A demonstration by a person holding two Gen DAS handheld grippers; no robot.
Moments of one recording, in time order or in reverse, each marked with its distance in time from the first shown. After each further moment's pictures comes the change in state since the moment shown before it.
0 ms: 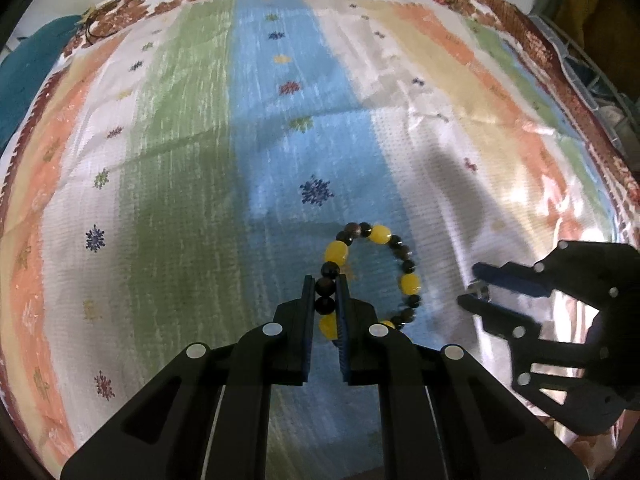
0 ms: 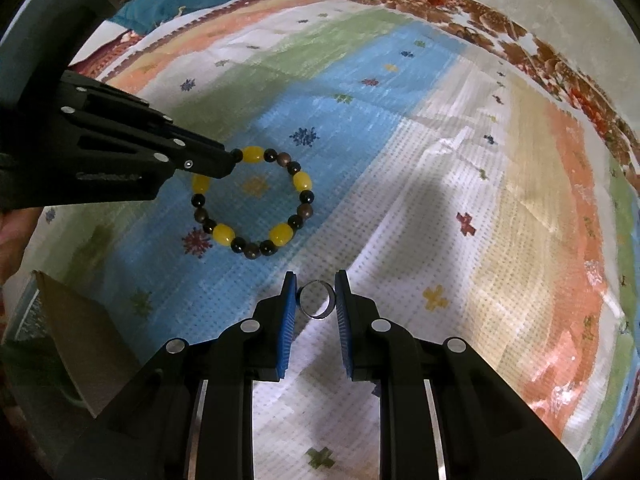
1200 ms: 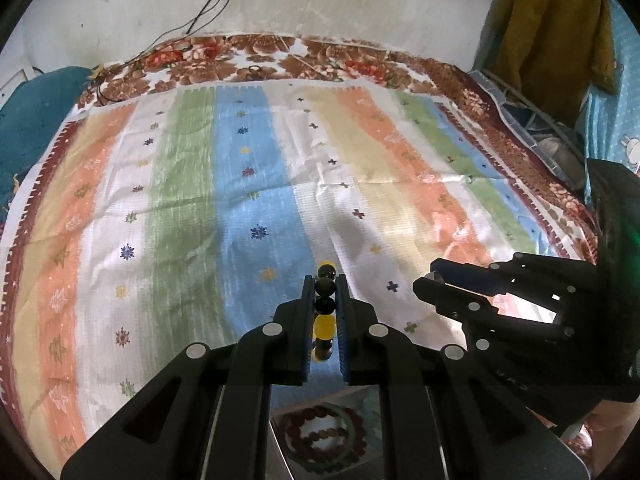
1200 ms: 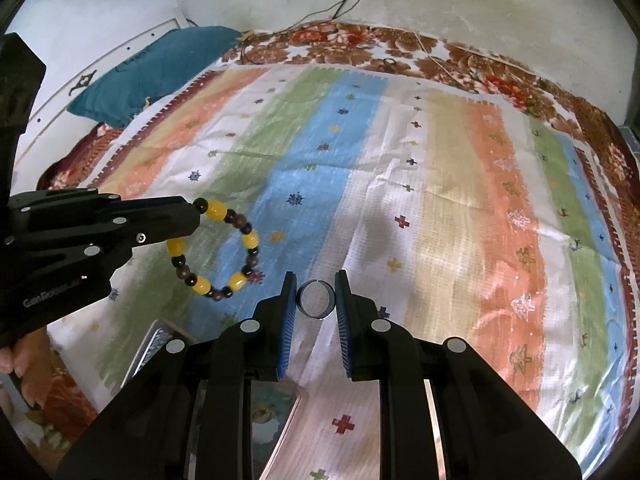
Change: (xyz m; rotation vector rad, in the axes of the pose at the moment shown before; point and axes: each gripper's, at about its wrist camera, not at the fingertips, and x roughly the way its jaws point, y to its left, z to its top) left arm -0.126 -0.046 -0.048 0.023 -0.265 -0.101; right arm -0.121 0.025 -0.014 0.272 -0.158 -0.081
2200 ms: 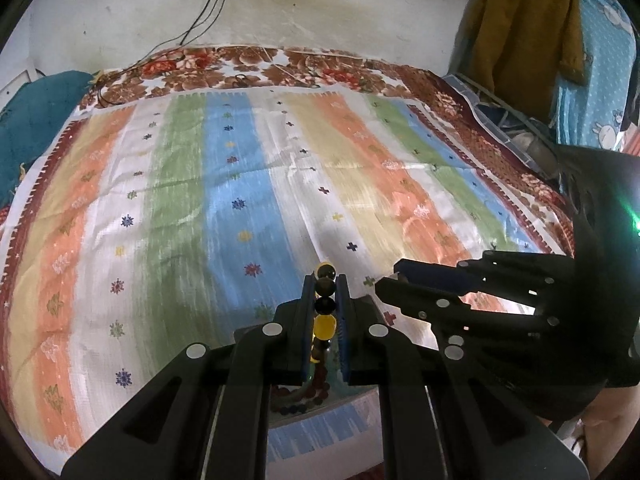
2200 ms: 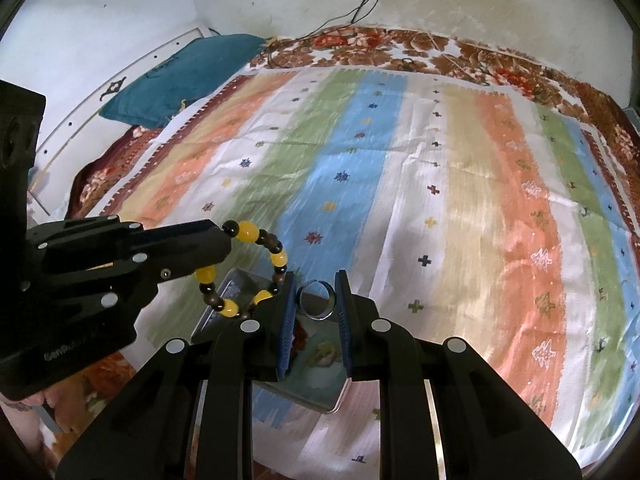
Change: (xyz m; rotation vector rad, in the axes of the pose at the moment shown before) left arm -0.051 -0.029 -0.062 0.027 -0.052 -0.024; right arm -0.044 0.033 -0.046 0.016 -0.006 0.083
